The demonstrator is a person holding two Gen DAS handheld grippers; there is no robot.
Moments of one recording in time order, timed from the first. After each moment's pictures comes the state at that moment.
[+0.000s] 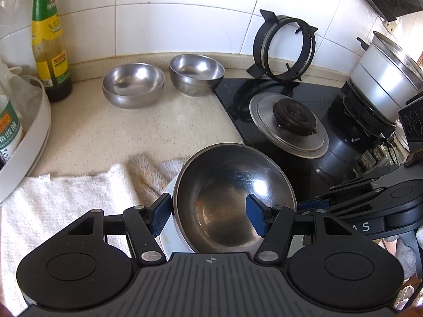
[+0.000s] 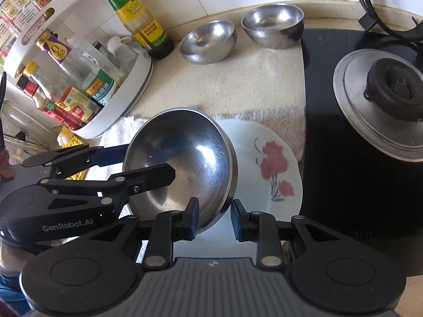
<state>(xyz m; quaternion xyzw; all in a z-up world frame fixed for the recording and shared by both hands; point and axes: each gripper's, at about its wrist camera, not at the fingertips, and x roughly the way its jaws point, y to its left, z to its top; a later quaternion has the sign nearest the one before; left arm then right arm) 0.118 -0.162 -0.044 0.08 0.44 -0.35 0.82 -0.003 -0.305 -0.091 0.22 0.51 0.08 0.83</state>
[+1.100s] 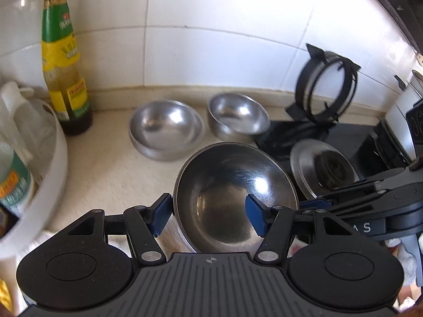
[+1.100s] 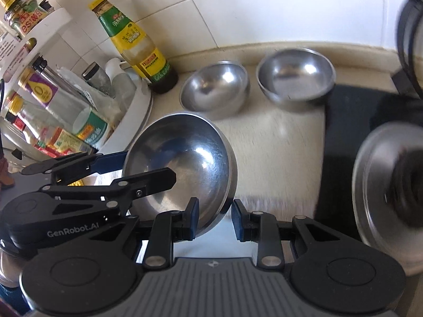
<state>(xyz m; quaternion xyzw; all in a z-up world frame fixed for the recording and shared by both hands) 0.207 -0.185 -0.025 0.06 0.42 -0.30 0.85 0.114 -0.335 -0.073 0.19 0.49 0.11 0.84</state>
